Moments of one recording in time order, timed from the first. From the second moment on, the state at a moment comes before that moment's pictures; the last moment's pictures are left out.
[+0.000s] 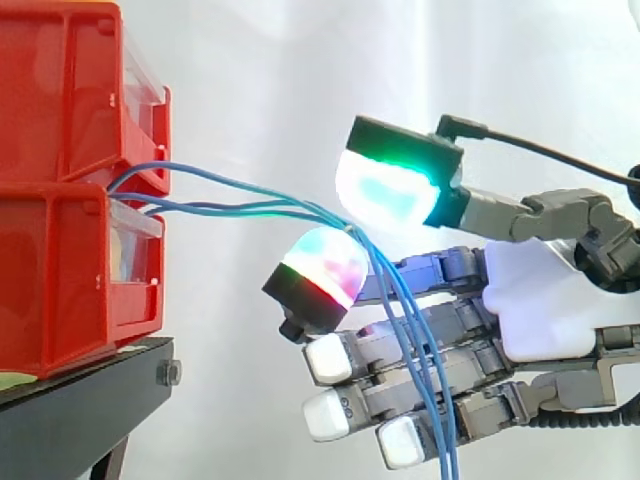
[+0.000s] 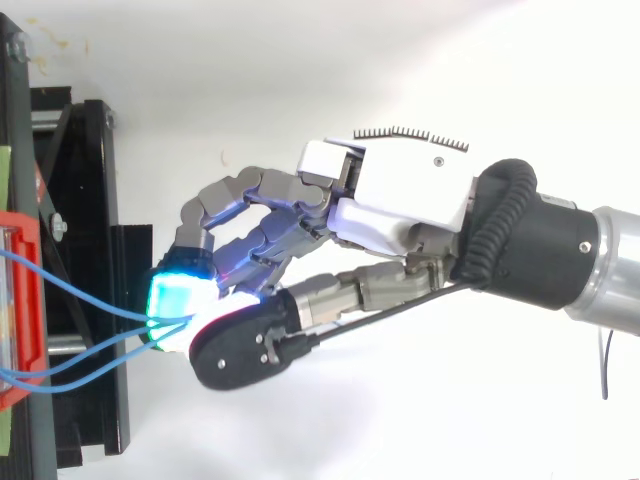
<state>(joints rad) 0.21 -2.28 -1.21 -2.90 -1.10 0.17</state>
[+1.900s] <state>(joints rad) 0.21 -2.28 -1.21 -2.92 -1.10 0.18</state>
